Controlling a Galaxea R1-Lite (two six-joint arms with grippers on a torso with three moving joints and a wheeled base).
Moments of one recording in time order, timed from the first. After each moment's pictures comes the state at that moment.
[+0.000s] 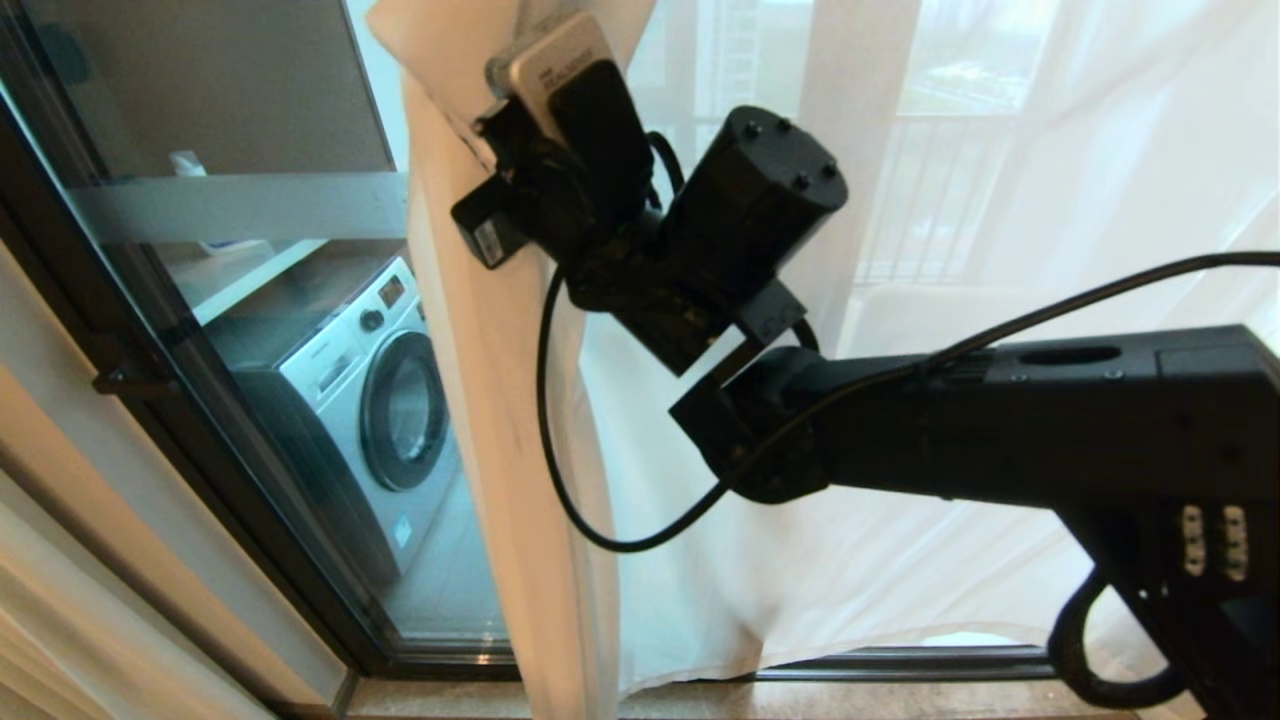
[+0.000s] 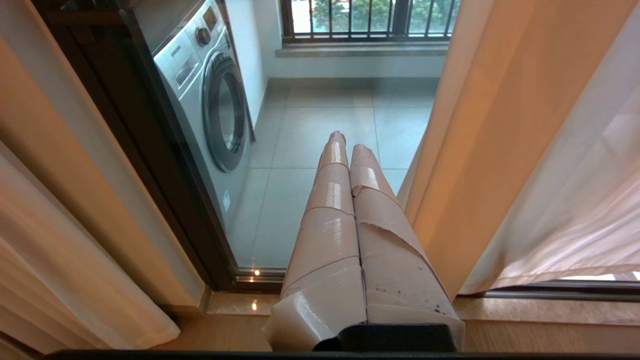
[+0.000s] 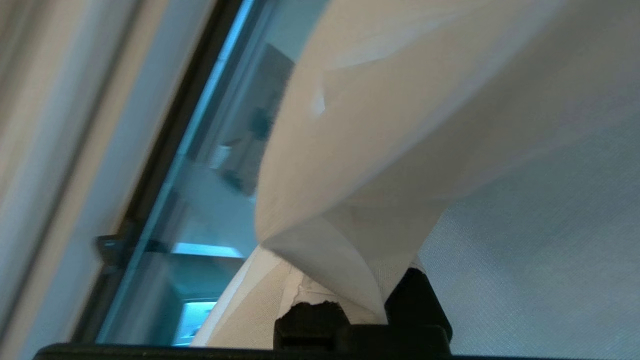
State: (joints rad) left arm 0.00 0.00 0.00 0.00 0.01 0.01; right arm 0.89 2.27 -1.88 -1.08 0.13 -0.50
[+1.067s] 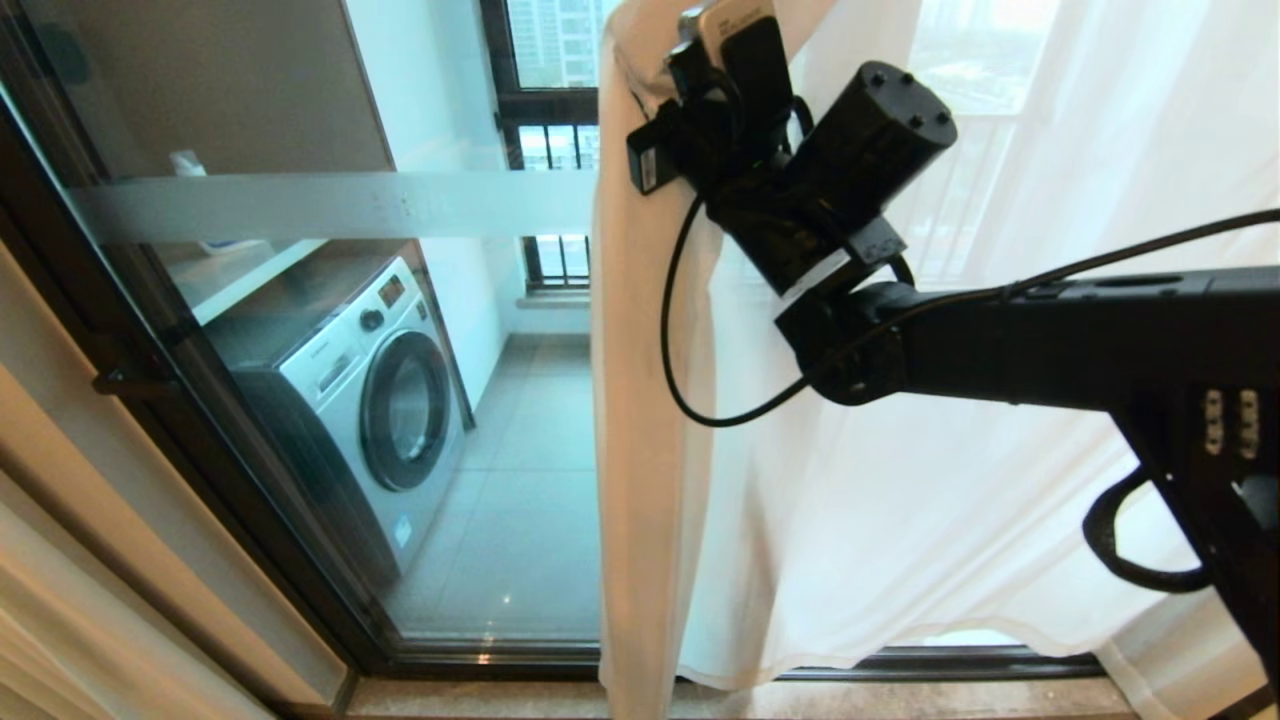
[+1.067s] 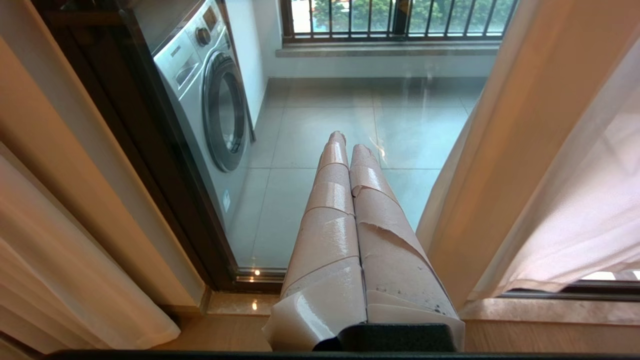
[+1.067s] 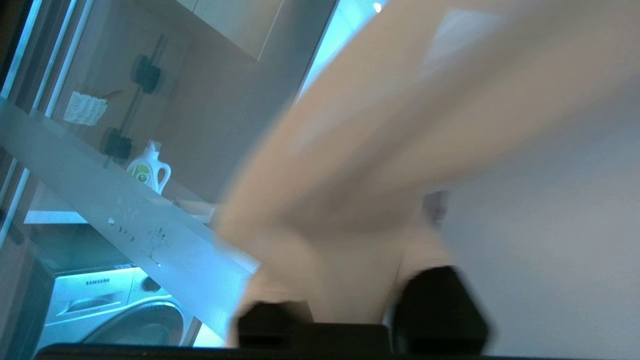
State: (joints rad) left arm 0.00 0.00 0.00 0.00 0.01 0.02; right arm 0.69 2.23 -1.89 -1.05 0.06 -0.50
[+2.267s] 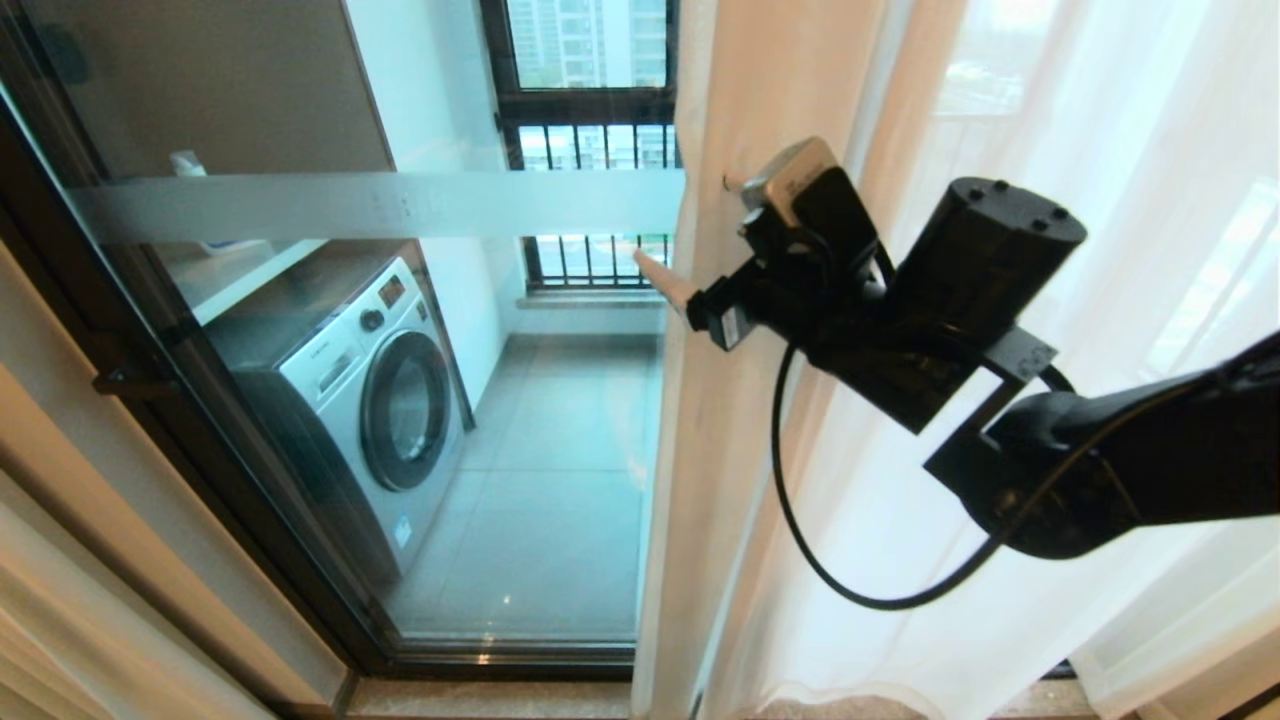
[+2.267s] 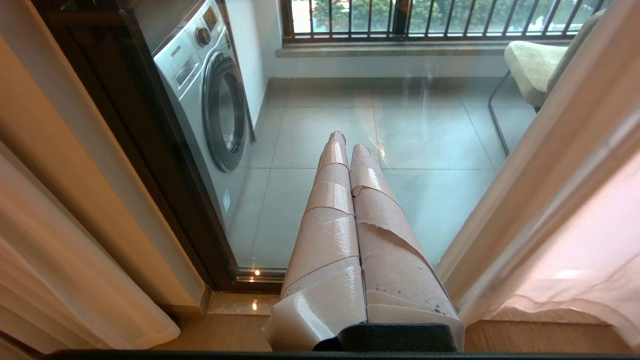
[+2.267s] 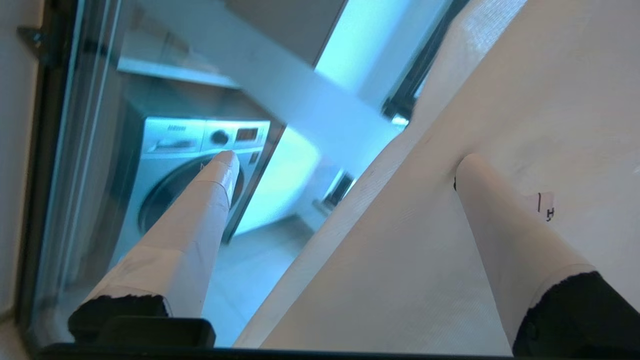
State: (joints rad) left arm 0.00 0.00 0.00 0.00 0.01 0.01; right arm 0.69 1.90 -1.12 -1.12 0.06 -0.52
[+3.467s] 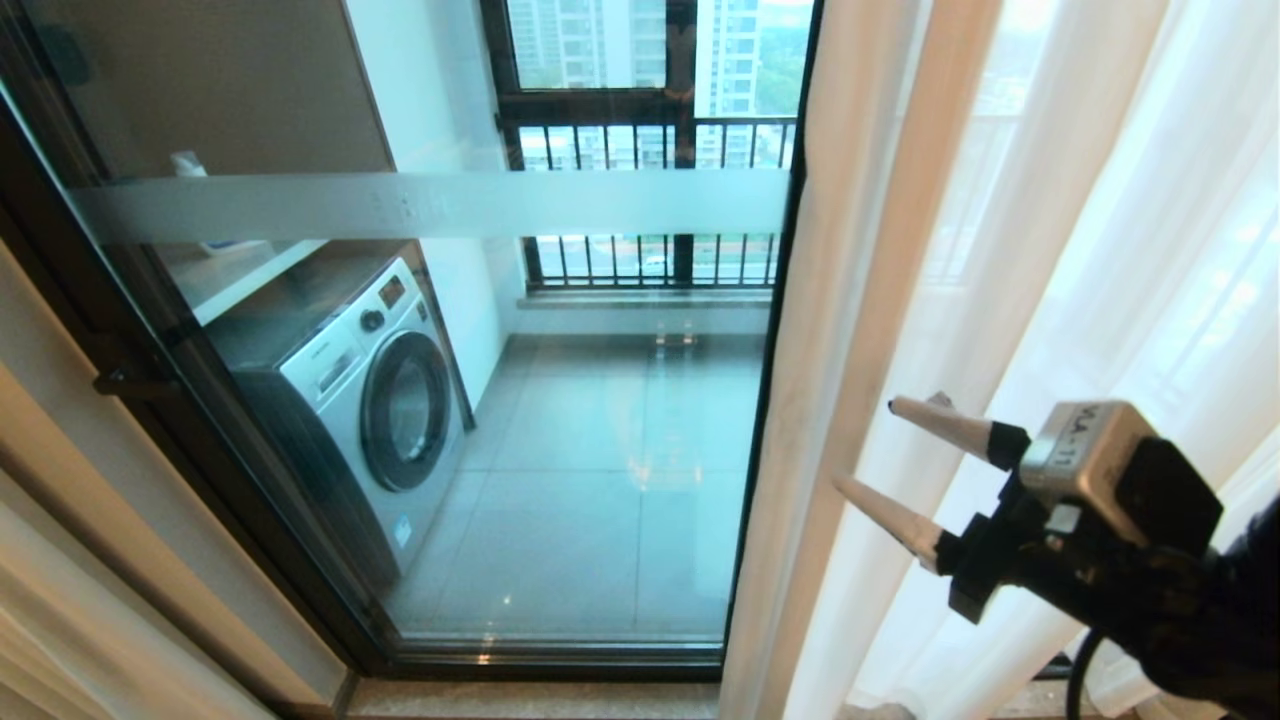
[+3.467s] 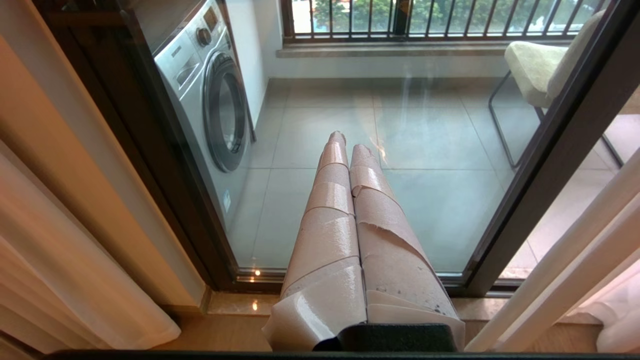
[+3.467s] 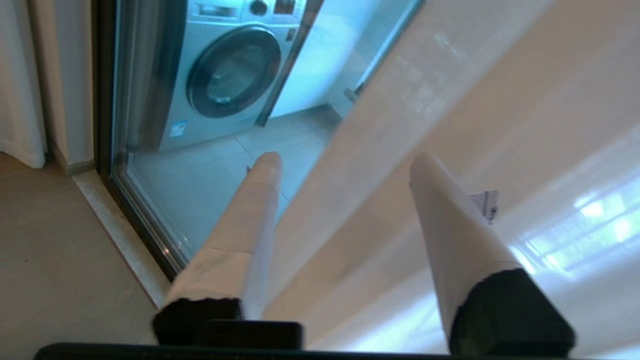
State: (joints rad) left arm 0.00 0.00 0.00 0.00 0.01 0.02; right arm 0.69 1.43 -0.33 -1.13 0.00 -0.51
